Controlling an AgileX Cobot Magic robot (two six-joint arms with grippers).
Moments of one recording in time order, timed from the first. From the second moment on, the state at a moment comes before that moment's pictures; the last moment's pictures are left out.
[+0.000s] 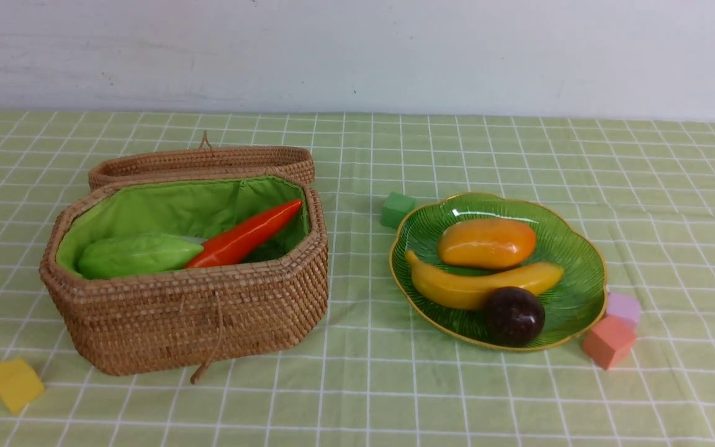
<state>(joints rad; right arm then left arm) -0.10 -0.01 0.02 -0.04 0.39 -0.02 -0.24 0.68 -1.19 -0.07 1.24 -0.19</state>
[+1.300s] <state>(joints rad) -0.10 -0.01 0.02 -0.04 0.39 -0.02 -0.21 0.14 -0.35 -0.02 0.53 -0.37</state>
